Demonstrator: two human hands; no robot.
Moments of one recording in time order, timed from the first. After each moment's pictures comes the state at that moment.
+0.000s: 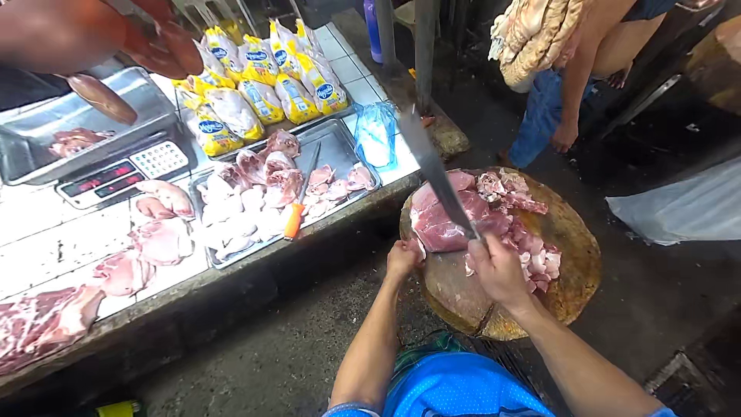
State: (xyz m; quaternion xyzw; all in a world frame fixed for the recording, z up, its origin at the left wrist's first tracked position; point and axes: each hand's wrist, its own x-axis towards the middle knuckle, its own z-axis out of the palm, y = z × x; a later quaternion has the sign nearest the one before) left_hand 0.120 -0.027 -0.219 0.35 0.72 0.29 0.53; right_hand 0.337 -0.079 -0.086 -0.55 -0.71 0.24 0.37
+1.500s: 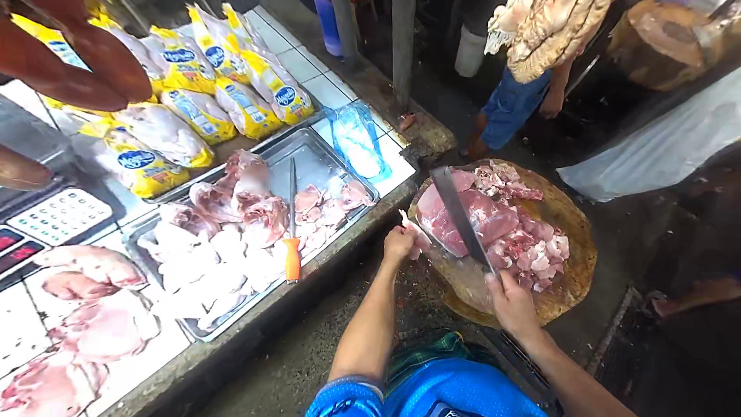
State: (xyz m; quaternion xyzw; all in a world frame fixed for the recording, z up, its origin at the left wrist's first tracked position) left_hand 0.026 0.075 -0.238 0.49 0.68 0.20 0.51; right_hand 0.236 -0.120 -0.108 -0.75 -0.57 0.22 0.26
